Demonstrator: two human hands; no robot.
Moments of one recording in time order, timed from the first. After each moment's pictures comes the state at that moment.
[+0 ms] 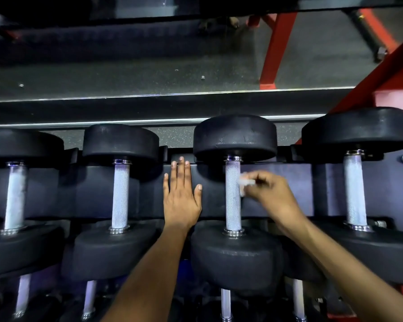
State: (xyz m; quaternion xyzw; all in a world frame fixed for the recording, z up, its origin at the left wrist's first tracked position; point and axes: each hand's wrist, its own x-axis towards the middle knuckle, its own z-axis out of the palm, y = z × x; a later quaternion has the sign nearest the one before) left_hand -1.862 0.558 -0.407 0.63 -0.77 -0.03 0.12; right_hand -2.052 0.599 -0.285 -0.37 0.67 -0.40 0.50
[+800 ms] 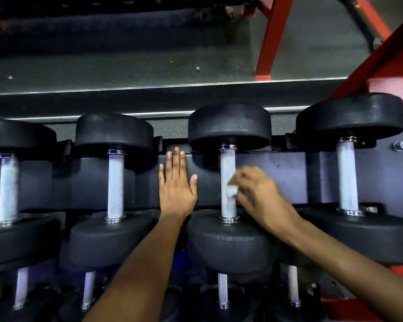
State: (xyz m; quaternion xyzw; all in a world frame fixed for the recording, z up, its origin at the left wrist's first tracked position) left_hand -1.862 0.559 -0.406 0.63 -0.77 -0.04 0.11; right_hand -2.055 0.623 -0.298 -0.75 0.58 -0.23 0.21
